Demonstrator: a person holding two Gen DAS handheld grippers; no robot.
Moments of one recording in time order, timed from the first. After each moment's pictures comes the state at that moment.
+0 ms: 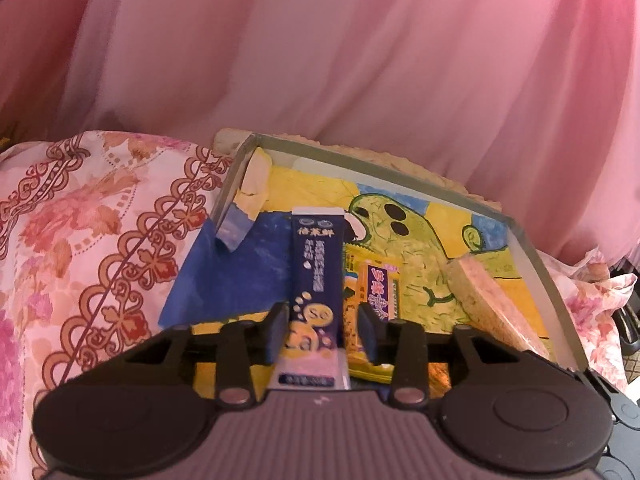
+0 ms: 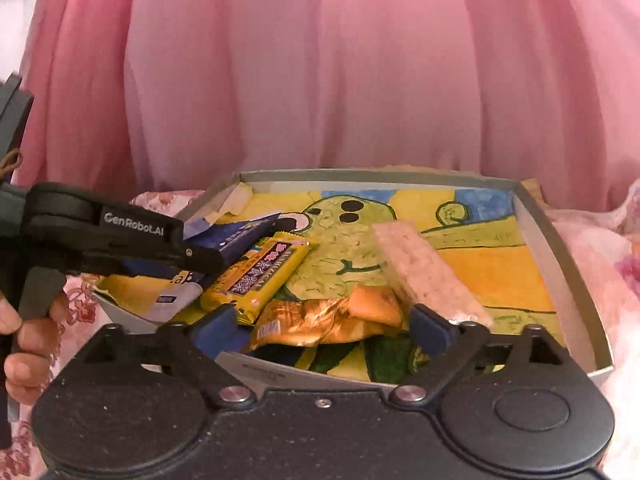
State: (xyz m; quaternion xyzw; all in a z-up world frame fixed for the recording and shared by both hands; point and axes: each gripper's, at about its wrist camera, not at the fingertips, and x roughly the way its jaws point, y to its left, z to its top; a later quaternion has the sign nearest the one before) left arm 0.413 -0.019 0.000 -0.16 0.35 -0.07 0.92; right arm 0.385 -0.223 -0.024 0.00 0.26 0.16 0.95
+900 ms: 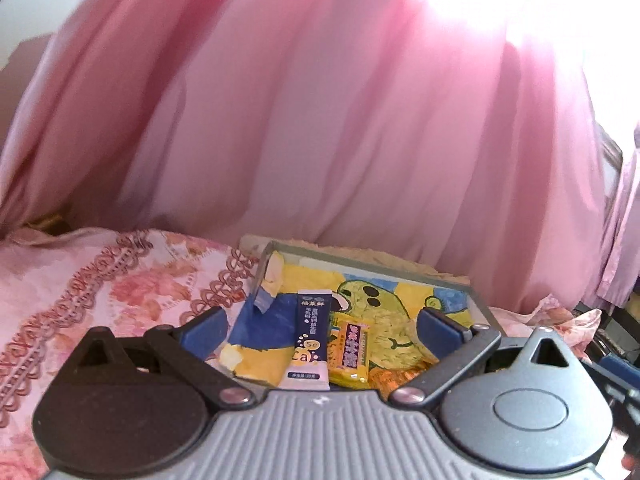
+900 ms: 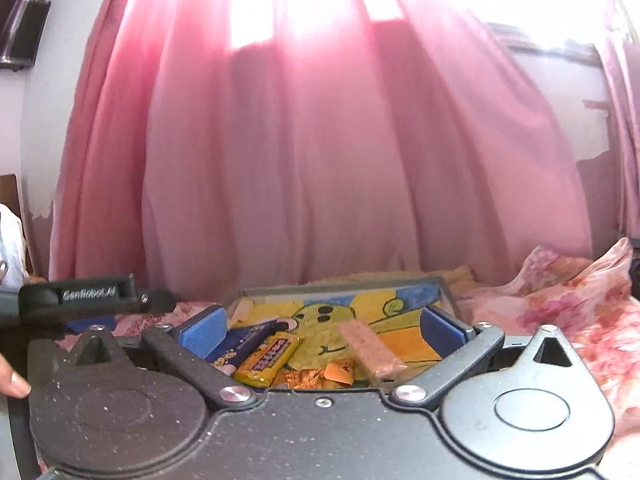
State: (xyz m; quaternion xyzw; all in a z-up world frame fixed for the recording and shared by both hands) left arm 0.287 -0.006 0.060 -0.14 0.19 -0.04 0.97; right arm 0.248 -0.269 0.062 0.05 0.11 0.11 0.99
